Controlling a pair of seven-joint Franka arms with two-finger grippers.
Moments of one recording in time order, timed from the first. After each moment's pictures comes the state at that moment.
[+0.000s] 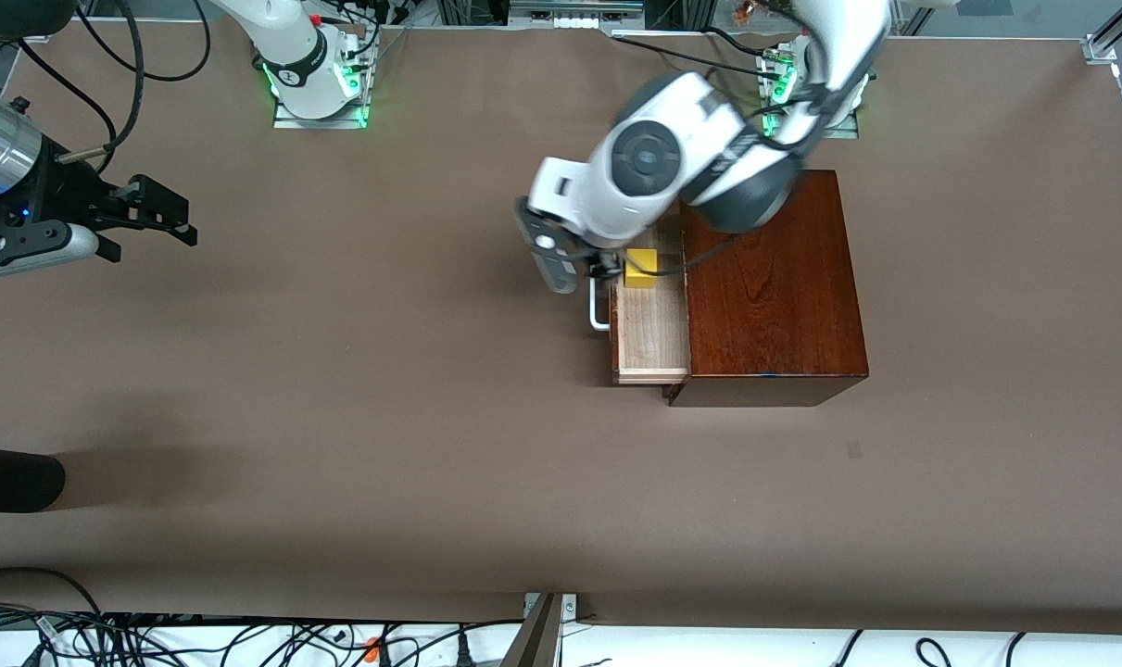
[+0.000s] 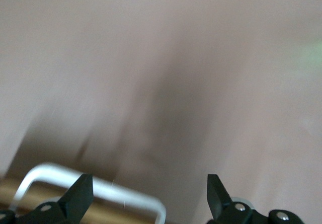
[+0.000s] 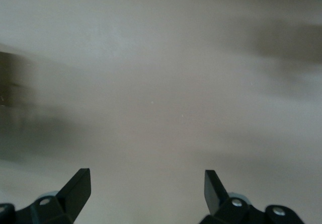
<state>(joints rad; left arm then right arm) -0.45 0.55 -0.38 -1.45 -0.11 1.99 0.43 0.16 0.06 -0.08 -1.57 0.09 1.61 -0.08</state>
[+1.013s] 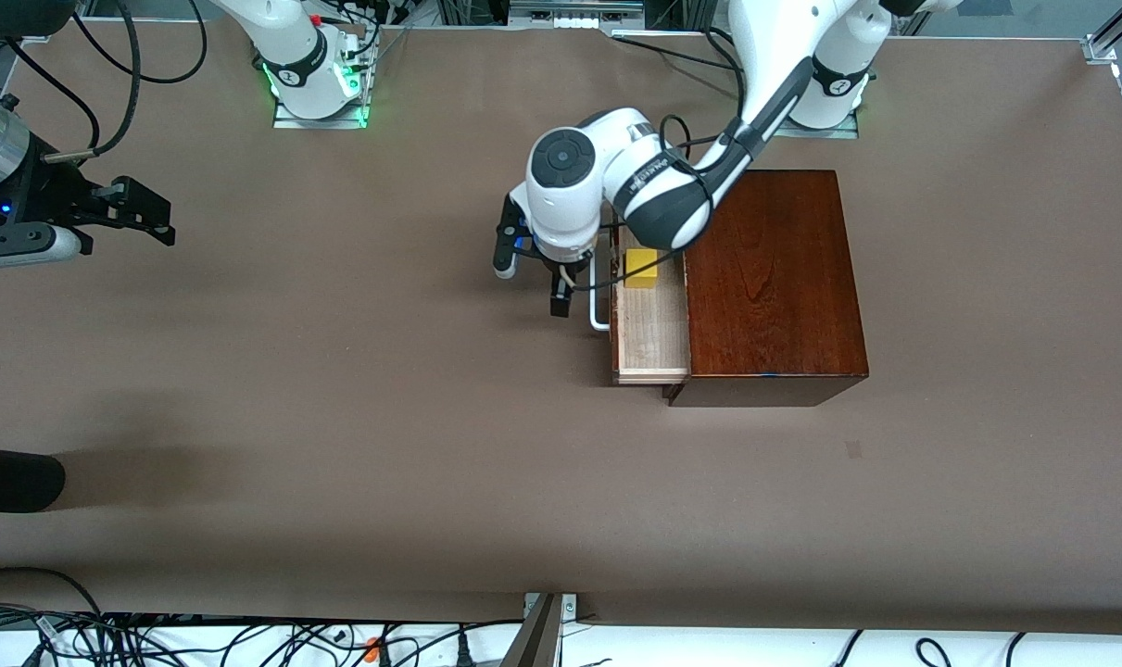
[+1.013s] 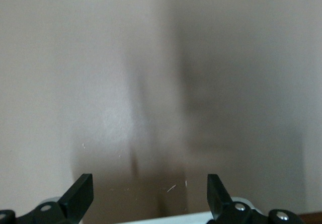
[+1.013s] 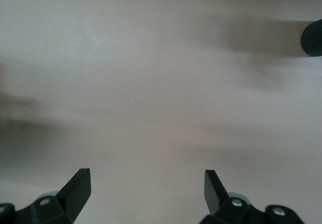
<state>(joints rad) -0.49 0.65 -0.37 -1.48 0.23 2.06 0.78 0.16 0.06 -0.08 -1.55 0.01 1.60 -0.05</state>
